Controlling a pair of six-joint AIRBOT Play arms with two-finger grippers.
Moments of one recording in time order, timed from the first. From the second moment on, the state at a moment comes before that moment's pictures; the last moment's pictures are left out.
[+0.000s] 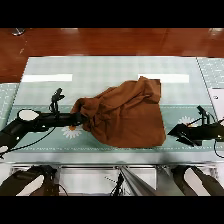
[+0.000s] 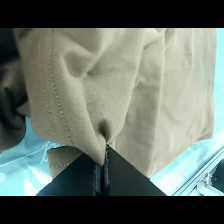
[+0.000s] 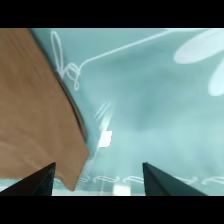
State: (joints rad) left arm -0.13 -1.02 0.46 0.48 -0.87 -1.04; right arm -0.46 -0.93 0.45 -1.10 1.29 1.39
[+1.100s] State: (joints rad) left arm 0.05 -0.95 1.34 0.47 -1.05 -1.10; right arm -0.09 -1.13 1.69 -0.91 1.29 1.41
